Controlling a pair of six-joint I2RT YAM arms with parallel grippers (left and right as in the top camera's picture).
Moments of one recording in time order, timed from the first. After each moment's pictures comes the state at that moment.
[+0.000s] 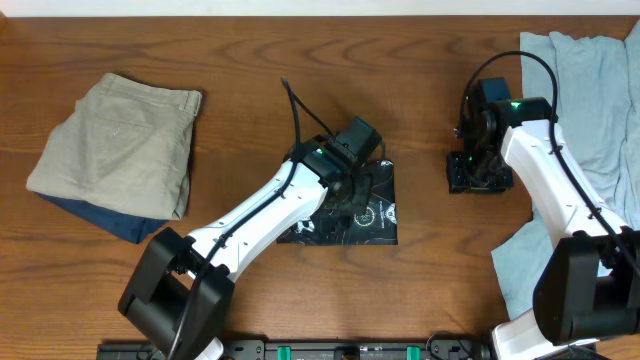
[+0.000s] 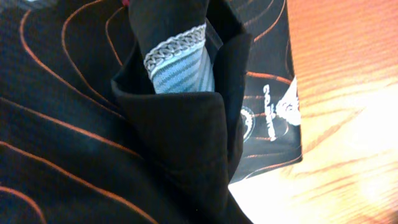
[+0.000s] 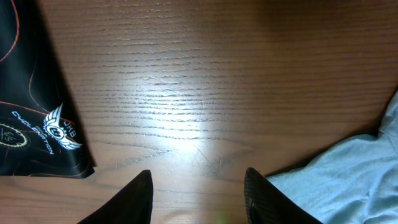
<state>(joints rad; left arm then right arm) -0.71 1.77 1.30 -0.84 0.12 -0.49 0.11 1.72 1.31 -1.19 -0.01 0.15</state>
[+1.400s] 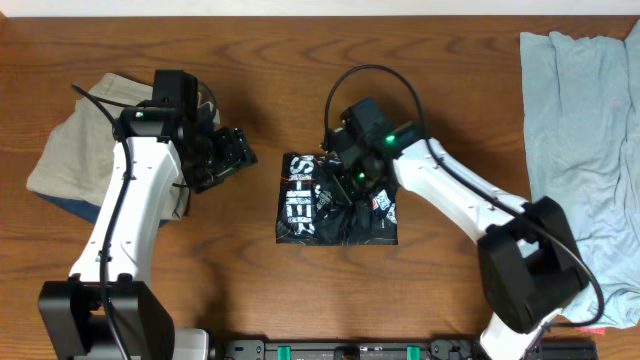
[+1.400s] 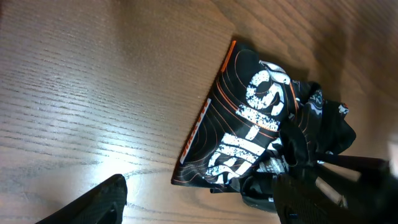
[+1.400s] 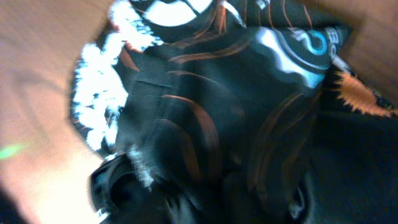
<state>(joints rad) -0.02 1.59 1.30 -1.08 0.34 -0.44 0.58 1.89 1.31 -0.75 -0.29 0.06</state>
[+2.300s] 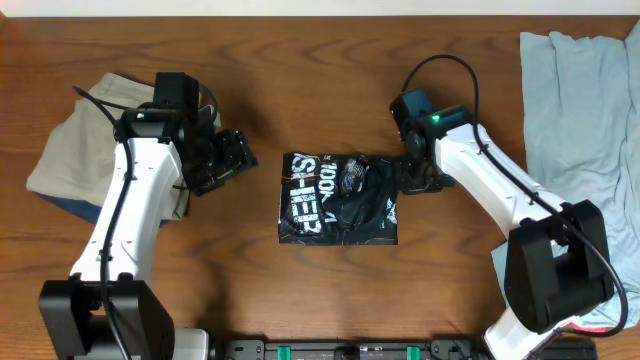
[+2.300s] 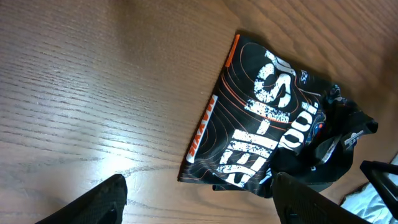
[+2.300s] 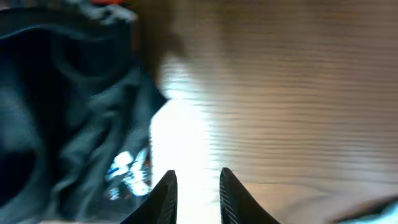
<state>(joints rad) -0.02 1.59 1.29 -1.08 0.34 -0.44 0.39 1.82 1.32 -1.03 0.02 0.32</state>
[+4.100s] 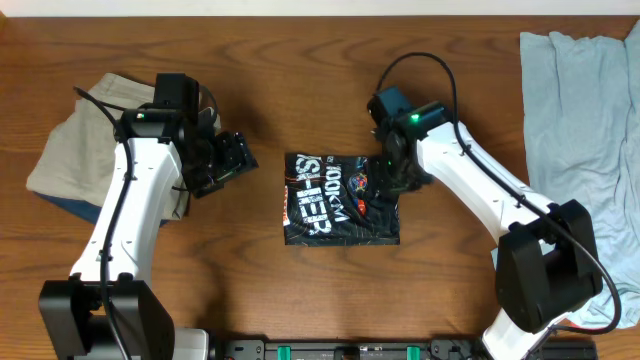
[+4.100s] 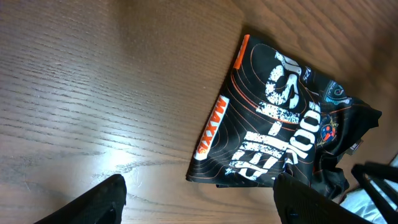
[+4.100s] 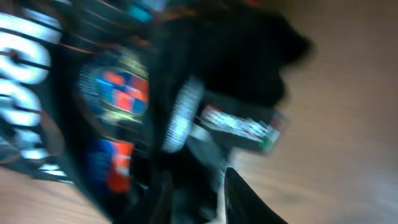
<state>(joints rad) -0.02 1.59 1.29 -1.10 0.34 -0.44 0.47 1.85 1.40 -1.04 -0.09 0.32</state>
